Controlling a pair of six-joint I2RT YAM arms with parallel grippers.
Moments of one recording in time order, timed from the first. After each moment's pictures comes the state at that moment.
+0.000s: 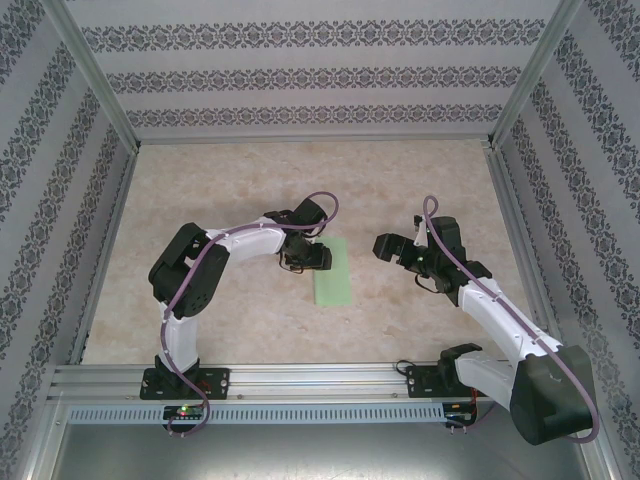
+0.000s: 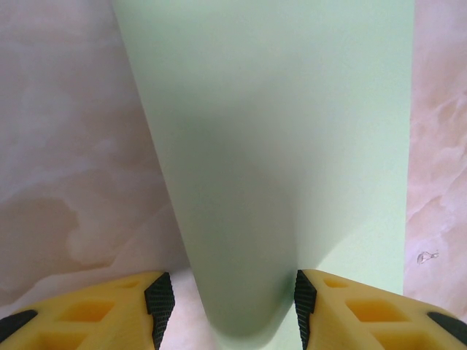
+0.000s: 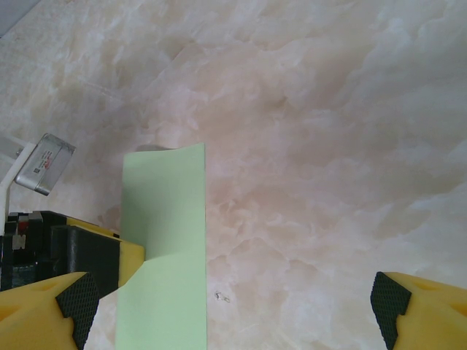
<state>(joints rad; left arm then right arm) -0.65 1.97 1.29 -0.56 0.23 -0.59 0.22 1.06 0.57 -0.25 -0.30 0.57</state>
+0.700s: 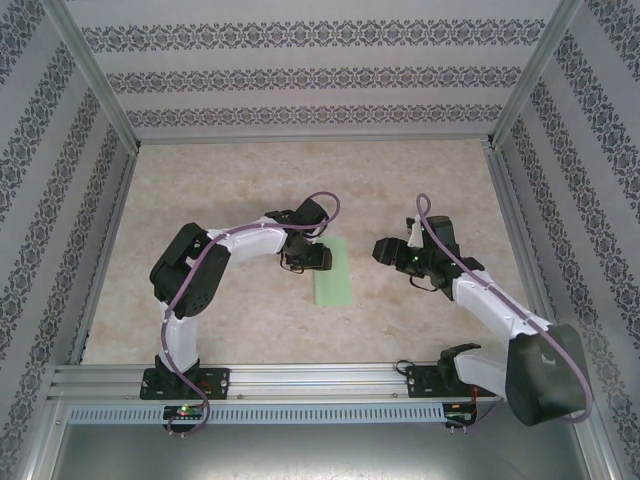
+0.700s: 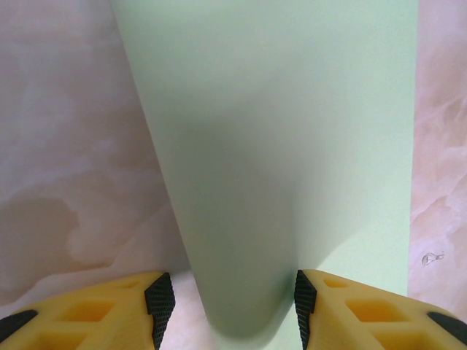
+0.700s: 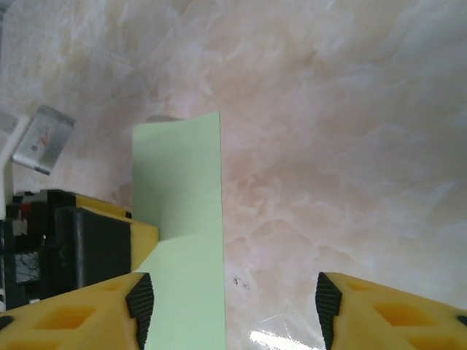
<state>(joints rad) -0.65 1.97 1.30 -0.58 0.22 -0.59 0.23 1.18 0.56 -0.19 -0.43 0.61</state>
